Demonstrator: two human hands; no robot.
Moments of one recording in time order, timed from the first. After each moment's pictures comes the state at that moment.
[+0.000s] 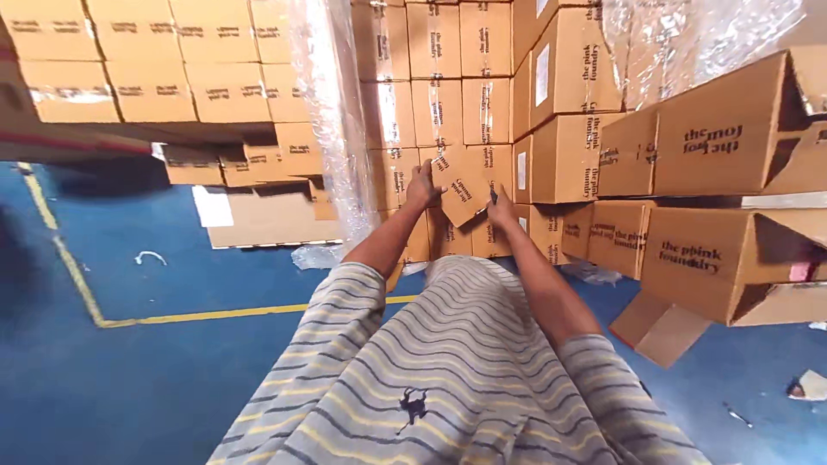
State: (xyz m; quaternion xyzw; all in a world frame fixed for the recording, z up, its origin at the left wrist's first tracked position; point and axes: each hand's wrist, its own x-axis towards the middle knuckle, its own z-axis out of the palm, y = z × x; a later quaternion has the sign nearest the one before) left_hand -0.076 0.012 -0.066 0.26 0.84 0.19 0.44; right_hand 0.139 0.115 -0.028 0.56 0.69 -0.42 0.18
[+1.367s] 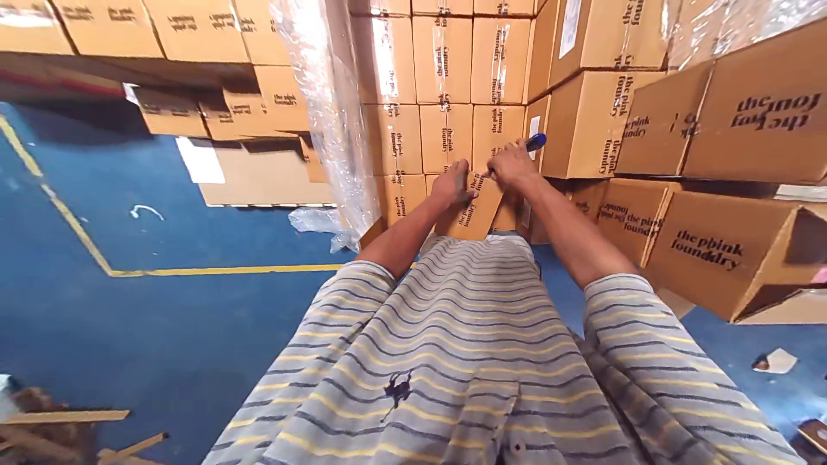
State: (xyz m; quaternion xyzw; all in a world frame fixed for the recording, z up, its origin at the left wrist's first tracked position) left_hand 0.007 0.012 -0.057 0.39 0.77 0.07 0.50; right_hand 0.156 0.168 0.024 0.07 0.98 -0.15 0.07
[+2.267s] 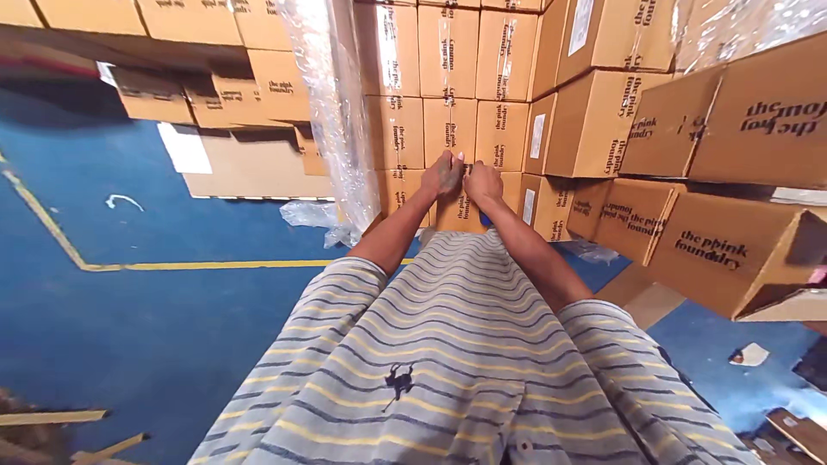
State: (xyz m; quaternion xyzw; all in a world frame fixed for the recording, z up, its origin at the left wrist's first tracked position) left_hand -0.024 -0.011 -0.062 0.28 0.78 0.17 0.53; right_hand 0.076 0.069 -0.005 0.48 0.76 -0.28 0.33
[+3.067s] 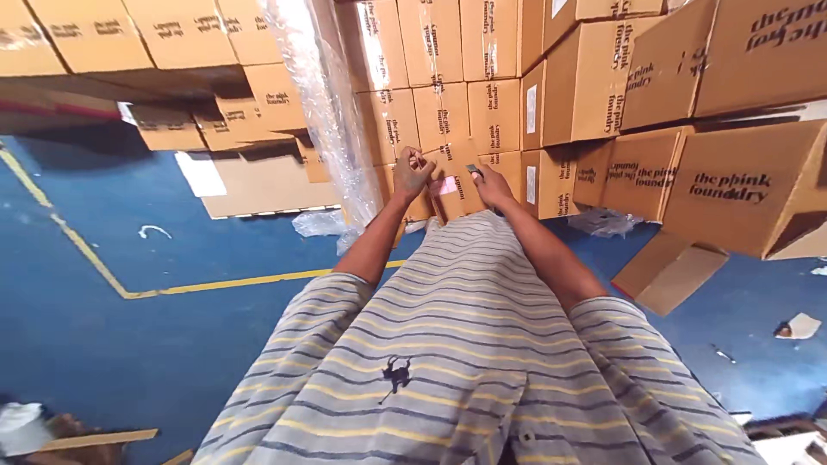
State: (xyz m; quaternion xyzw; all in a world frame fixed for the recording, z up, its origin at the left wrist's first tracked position) left_hand -0.038 -0.086 -0.056 0.21 0.79 0.38 0.44; right_hand 0.163 0.053 -0.044 0.46 0.73 -0.46 0.22
